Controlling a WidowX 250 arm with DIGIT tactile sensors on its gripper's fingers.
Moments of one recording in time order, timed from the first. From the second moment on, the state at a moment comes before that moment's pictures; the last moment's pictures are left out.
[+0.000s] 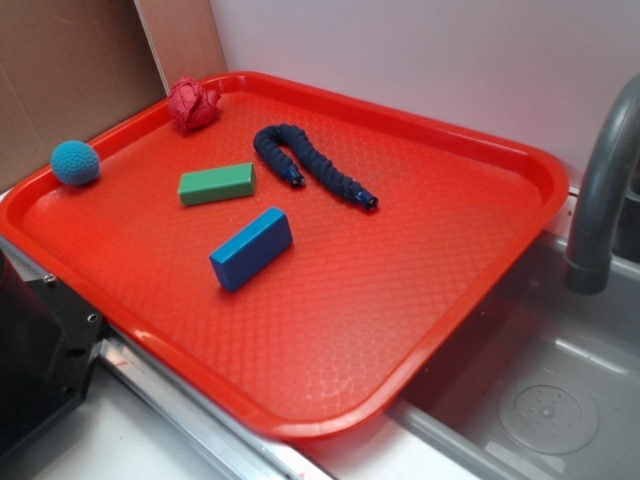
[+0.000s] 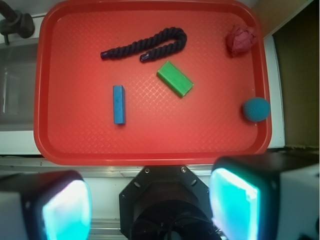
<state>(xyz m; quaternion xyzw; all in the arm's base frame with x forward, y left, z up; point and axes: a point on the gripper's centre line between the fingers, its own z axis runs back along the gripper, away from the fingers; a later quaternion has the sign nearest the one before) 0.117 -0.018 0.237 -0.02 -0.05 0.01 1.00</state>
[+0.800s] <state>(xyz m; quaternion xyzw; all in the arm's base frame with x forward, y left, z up) 0.175 0.041 0.162 0.00 -0.07 0.22 0.97</state>
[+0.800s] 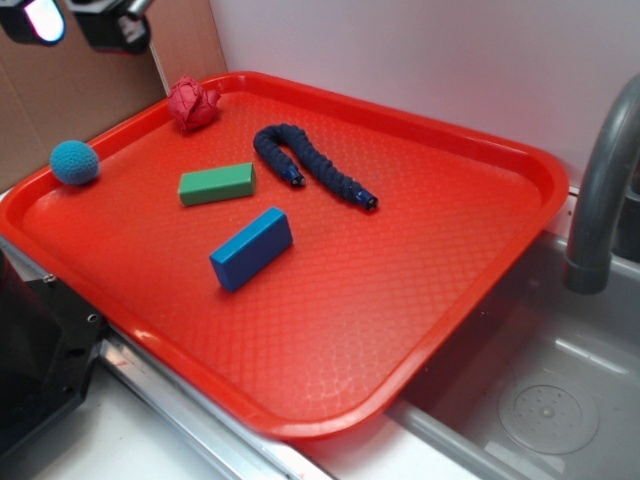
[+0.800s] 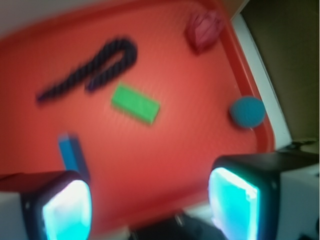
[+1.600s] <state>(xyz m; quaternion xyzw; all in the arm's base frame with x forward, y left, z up) 0.248 0.119 0.079 0.05 -0.09 0.37 0.93</state>
